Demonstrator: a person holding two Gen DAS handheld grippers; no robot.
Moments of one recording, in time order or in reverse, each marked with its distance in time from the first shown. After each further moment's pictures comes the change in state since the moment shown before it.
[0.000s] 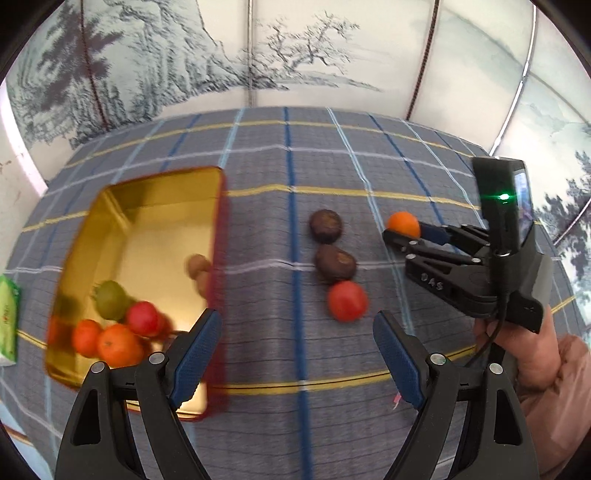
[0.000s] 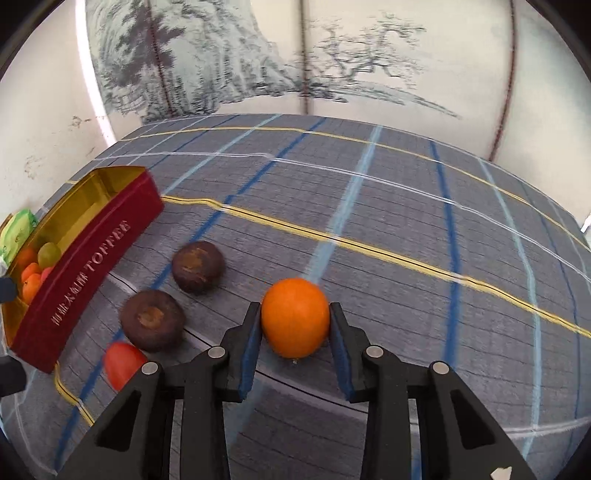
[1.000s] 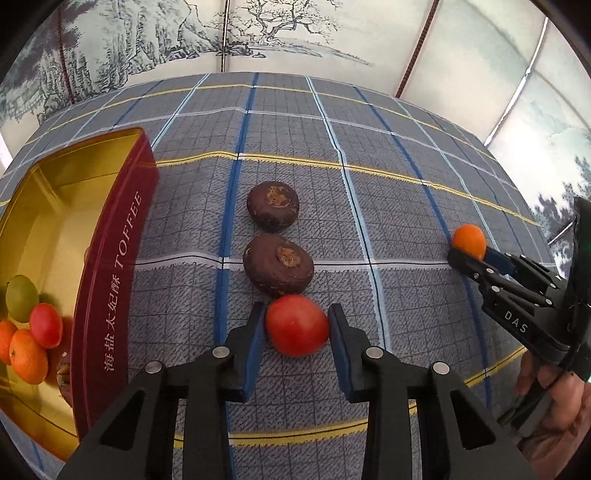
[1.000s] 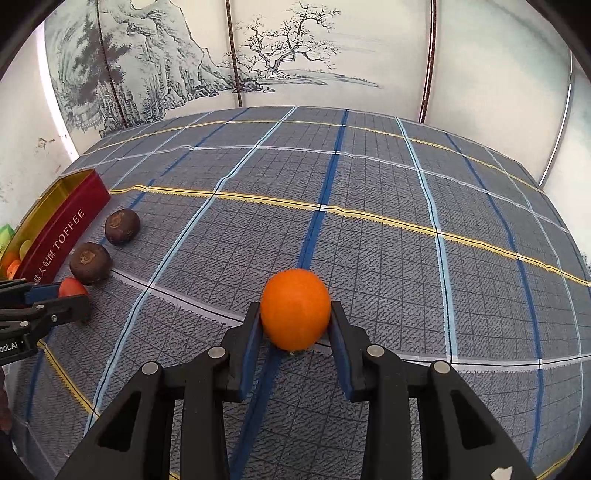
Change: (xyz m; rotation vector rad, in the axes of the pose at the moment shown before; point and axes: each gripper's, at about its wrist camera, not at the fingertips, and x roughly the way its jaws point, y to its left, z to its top) left arm 0.070 -0.026 0.008 -0.039 0.064 -0.082; right arm -0.039 -0.074 -0.046 0.108 0.022 -0.092
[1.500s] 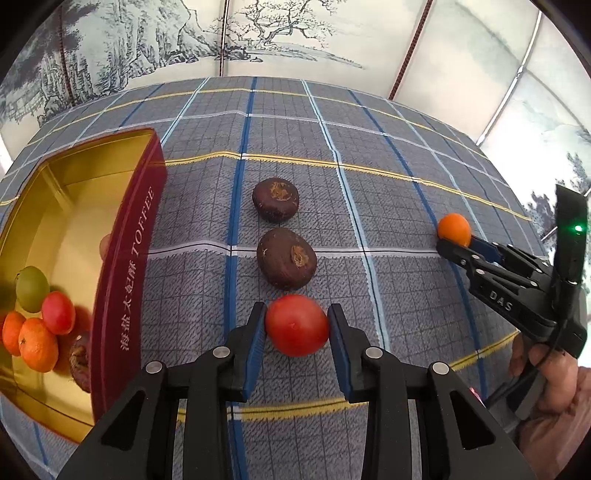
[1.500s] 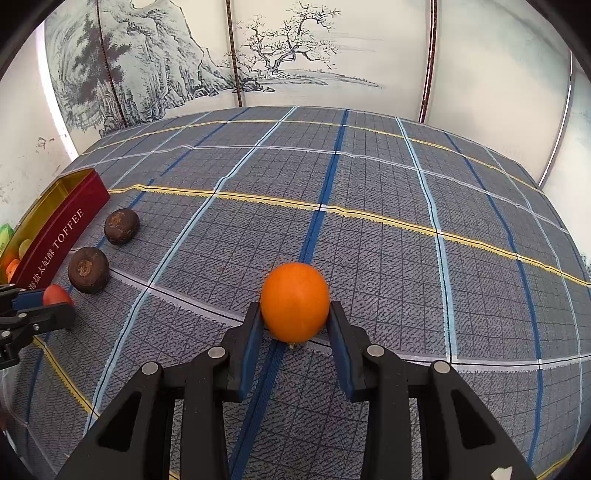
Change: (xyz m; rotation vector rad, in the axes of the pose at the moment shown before) left arm -0.019 0.003 -0.010 0.016 -0.011 -0.017; right arm 0.000 -0.001 0.000 -0.001 0.000 -0.001
